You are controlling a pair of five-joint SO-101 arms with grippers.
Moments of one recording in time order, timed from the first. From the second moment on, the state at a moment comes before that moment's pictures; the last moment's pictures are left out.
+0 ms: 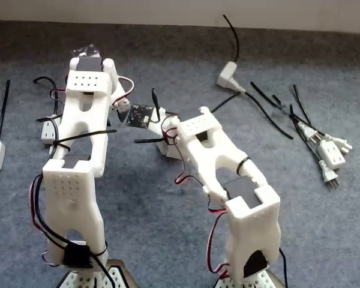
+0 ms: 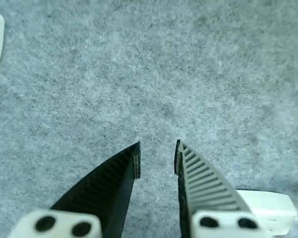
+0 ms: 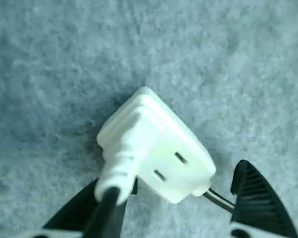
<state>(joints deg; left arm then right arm) -4.6 39.2 -37.4 92.0 34.7 -27.4 24.2 5.1 52.4 54.3</state>
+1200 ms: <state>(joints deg) -4.7 39.2 -37.4 91.9 34.7 -8.9 29.0 -5.1 44.0 35.5</state>
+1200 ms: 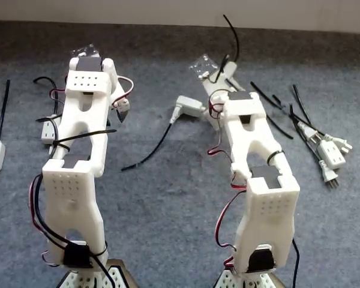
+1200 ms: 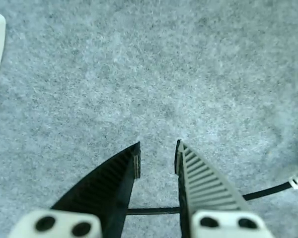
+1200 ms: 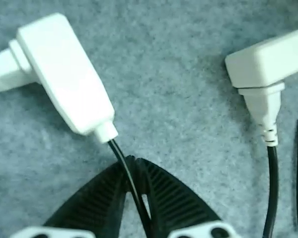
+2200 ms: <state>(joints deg) -4.7 39.2 -37.4 91.9 34.7 -7.1 52.7 -17.3 0.1 24.0</state>
